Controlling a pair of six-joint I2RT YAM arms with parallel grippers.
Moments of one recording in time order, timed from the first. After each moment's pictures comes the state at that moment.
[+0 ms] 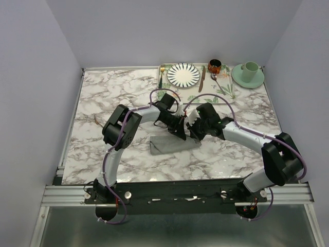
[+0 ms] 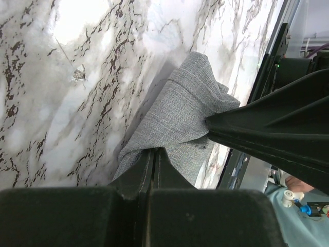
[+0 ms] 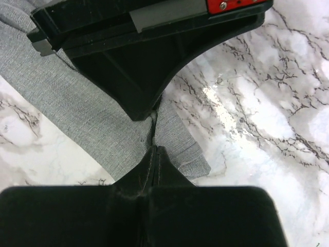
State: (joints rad) left arm -0.59 2.18 1.42 -0.34 0.92 -0.19; right arm 0.59 1.50 0.87 -0.28 -0.24 -0.28
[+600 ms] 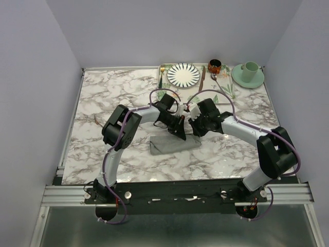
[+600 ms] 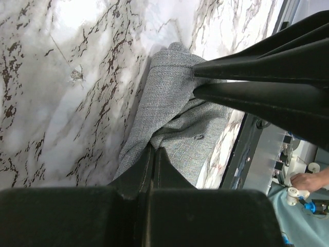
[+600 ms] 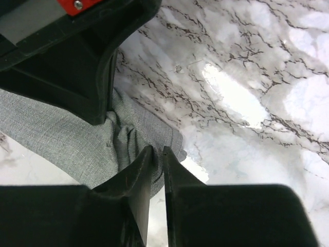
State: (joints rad) left arm -0.60 2.17 1.40 -0.31 0.92 -0.18; right arm 0.53 1.58 0.95 -0.34 -0.18 -0.22
